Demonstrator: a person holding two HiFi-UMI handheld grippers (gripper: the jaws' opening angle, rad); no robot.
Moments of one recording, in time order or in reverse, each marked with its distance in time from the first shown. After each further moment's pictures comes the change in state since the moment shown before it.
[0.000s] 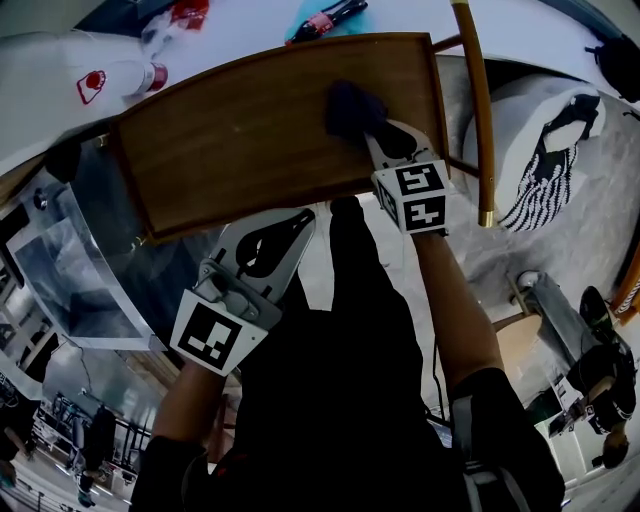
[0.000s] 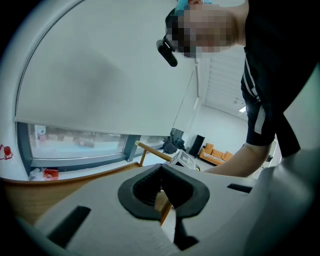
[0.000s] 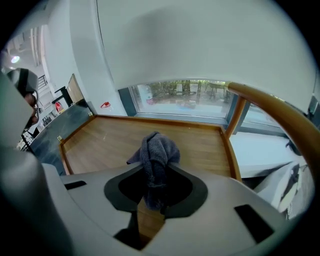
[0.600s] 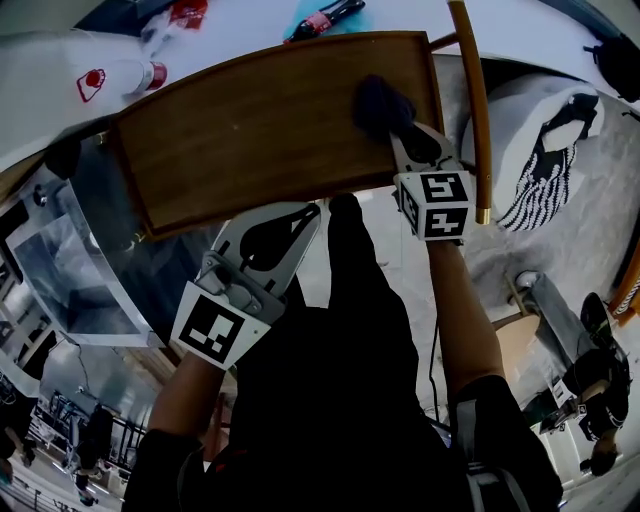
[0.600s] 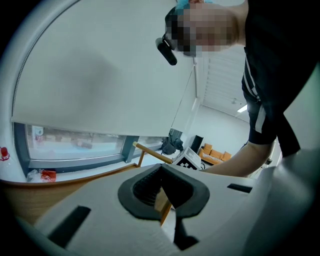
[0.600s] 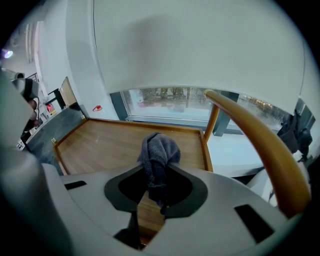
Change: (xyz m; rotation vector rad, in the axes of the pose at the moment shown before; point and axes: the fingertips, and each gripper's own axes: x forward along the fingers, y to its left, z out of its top) left arm 0.009 -0.007 0.005 0.009 -0.004 -0.017; right arm -0.034 -0.037 0.000 0.023 -0.029 -0.097
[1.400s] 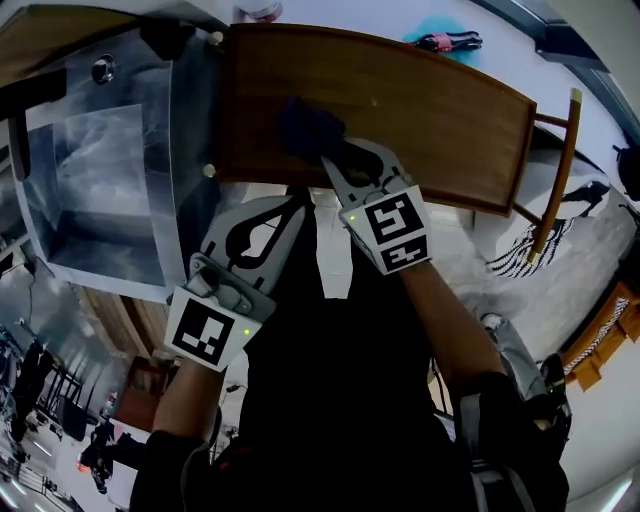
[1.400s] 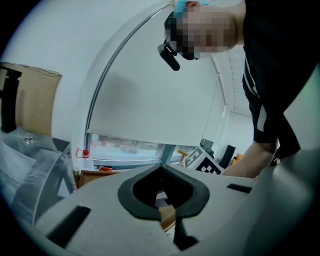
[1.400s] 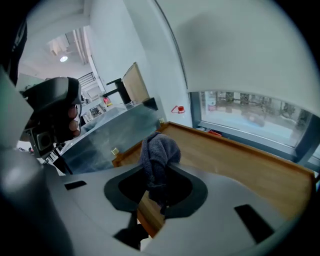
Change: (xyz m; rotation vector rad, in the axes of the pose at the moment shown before) left arm -0.215 0.094 -0.035 -0.114 -0.148 0.373; right arm 0.033 0.354 0.053 -0.294 0.008 0.526
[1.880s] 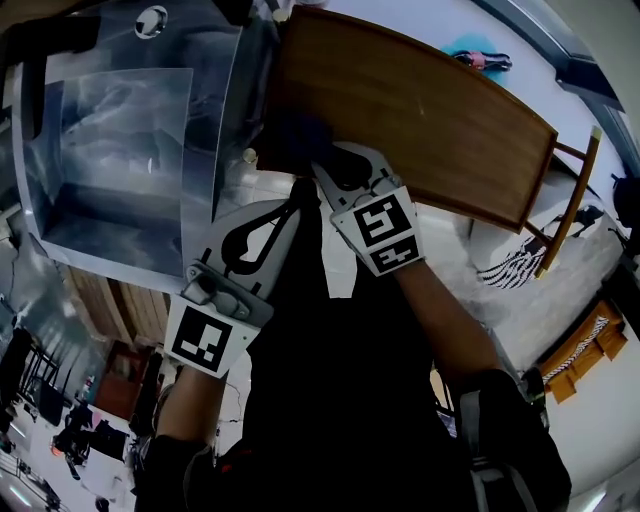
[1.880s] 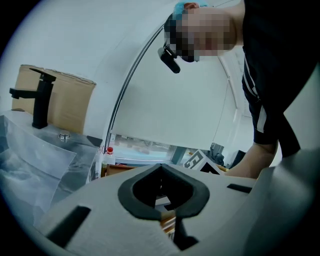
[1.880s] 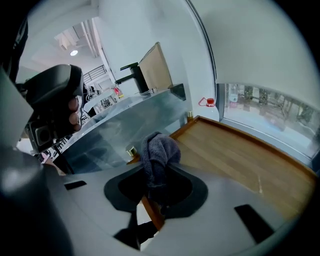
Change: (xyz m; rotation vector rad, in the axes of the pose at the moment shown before) left arm -0.071 0.054 -0.016 -0.058 -0.043 0.109; right arm 0.065 0.080 0.003 -0.084 0.081 0.104
